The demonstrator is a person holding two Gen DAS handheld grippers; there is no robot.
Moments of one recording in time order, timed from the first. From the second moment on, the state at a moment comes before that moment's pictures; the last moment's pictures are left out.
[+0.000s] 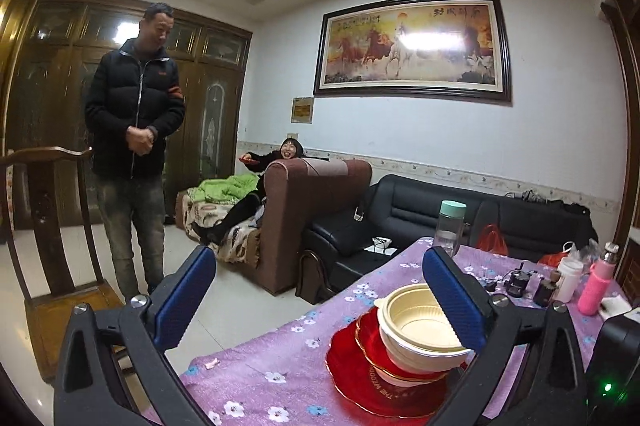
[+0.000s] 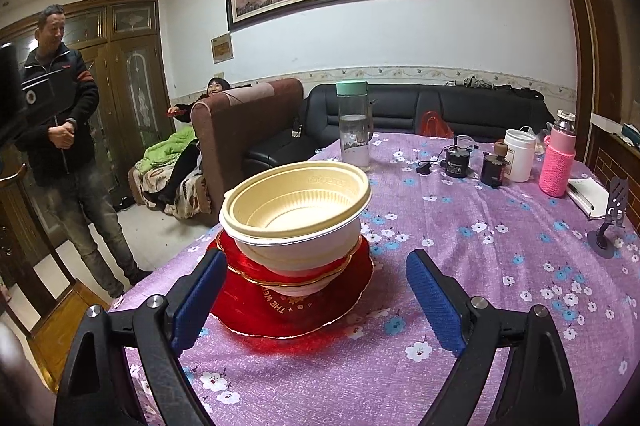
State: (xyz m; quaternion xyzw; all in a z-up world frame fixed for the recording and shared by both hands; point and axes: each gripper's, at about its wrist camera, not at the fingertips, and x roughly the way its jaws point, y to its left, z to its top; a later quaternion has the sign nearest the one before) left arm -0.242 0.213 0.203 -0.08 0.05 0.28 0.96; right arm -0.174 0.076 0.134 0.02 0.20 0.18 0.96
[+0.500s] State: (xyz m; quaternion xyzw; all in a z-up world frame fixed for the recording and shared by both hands) left arm -0.210 0.230 0.192 -0.10 0.18 0.27 0.94; right arm -0.179 0.088 0.136 -0.02 0.19 0.20 0.96
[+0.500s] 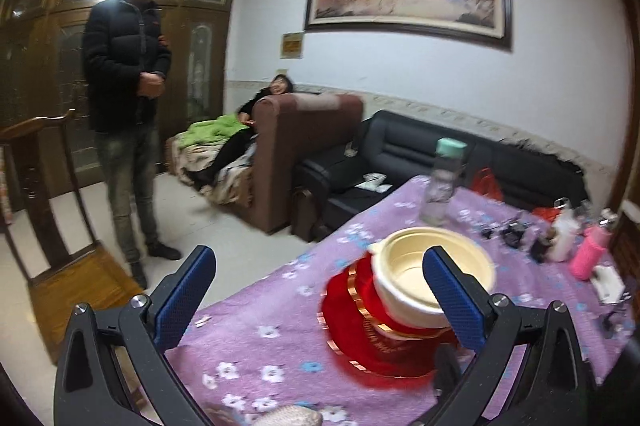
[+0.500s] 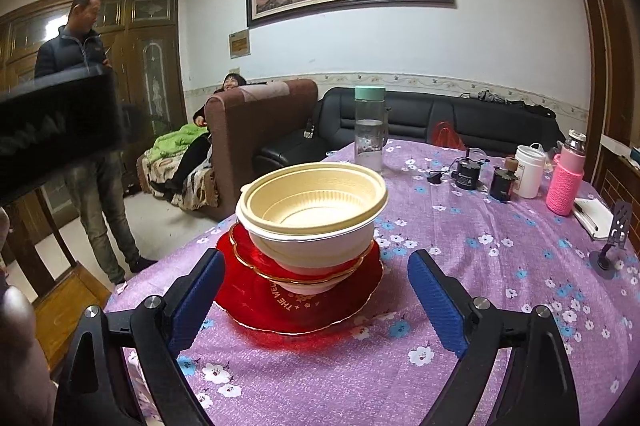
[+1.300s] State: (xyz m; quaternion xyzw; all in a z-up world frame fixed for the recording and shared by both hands) left arm -0.195 0.285 0.158 -0.14 0.24 0.29 0.92; right arm -0.165 0.151 0.122 -0.08 0.24 0.23 0.94
